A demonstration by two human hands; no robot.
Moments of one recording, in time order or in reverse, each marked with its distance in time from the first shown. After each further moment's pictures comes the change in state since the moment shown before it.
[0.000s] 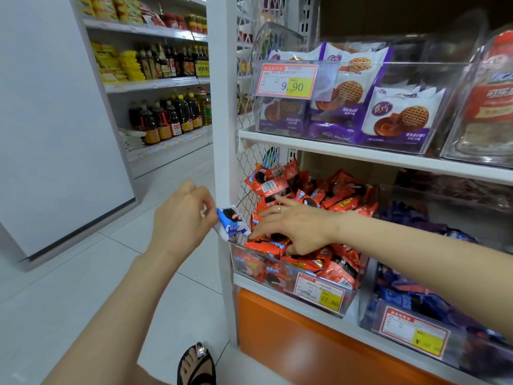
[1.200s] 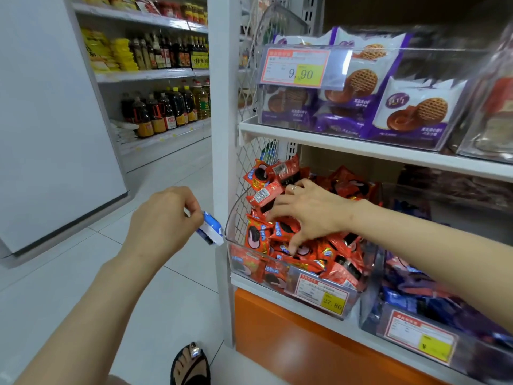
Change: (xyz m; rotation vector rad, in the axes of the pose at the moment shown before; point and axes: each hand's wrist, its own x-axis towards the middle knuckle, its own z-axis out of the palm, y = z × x) left_hand -0.005 -0.006 -0.015 -0.064 -0.078 -0.172; right_hand -0.005 0.024 -0.002 -0.168 0.062 0.147
